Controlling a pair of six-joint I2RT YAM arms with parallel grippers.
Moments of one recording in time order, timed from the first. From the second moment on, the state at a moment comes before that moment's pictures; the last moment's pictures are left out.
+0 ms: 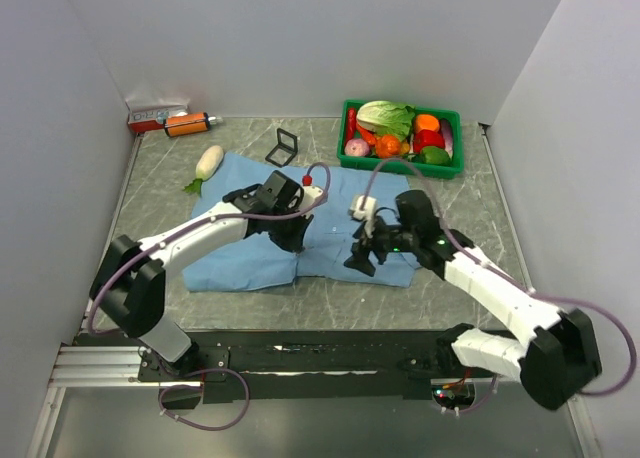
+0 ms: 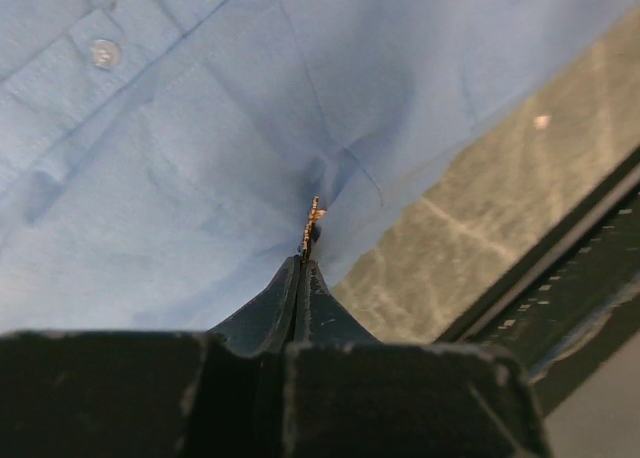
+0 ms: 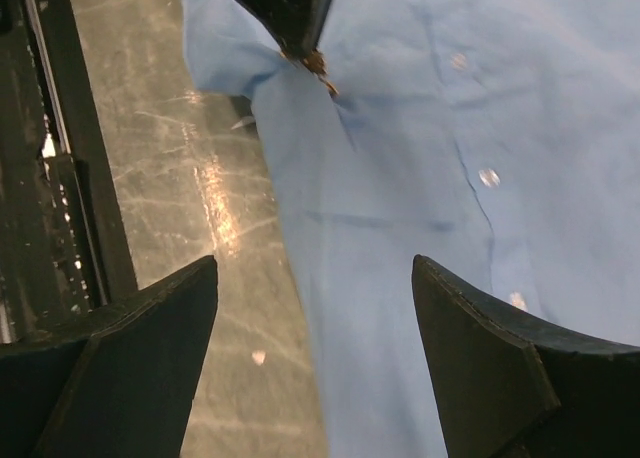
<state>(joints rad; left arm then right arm) -0.69 1.59 1.19 -0.62 0.24 -0.03 0.49 1.09 0.75 -0.31 -0.63 -0.39</state>
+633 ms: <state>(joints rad) -0.62 1.28 0.90 -0.38 0.43 -0.16 0.78 1.35 0.79 -0.10 -0.37 -0.42</state>
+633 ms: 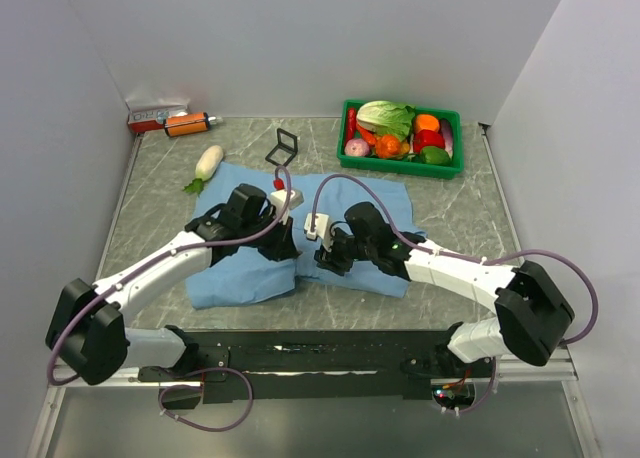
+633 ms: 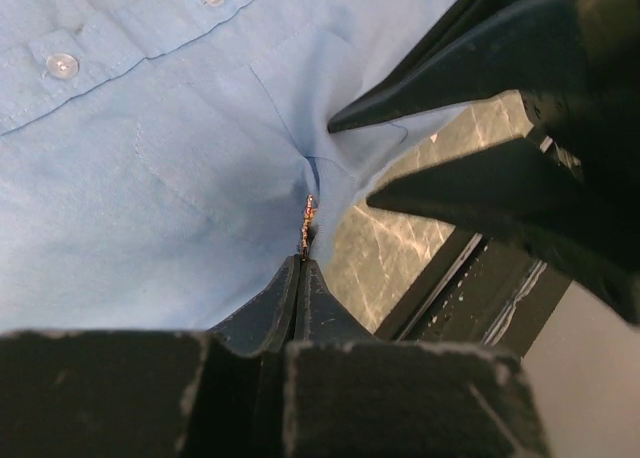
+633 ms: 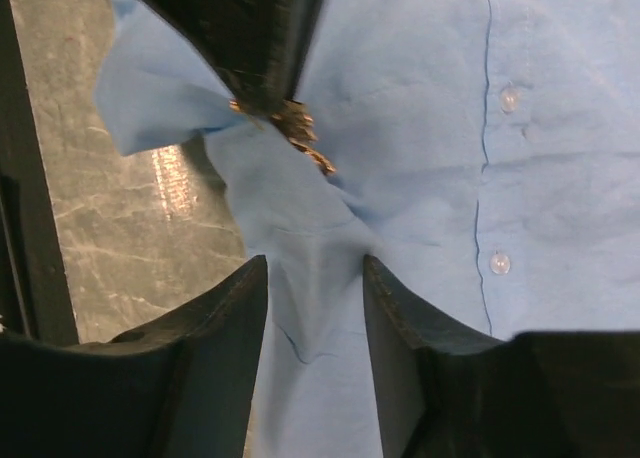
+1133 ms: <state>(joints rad) -0.62 1.14 0.70 -0.16 0.40 -0.25 0.80 1.41 0.81 -0.08 -0.41 -0.33</state>
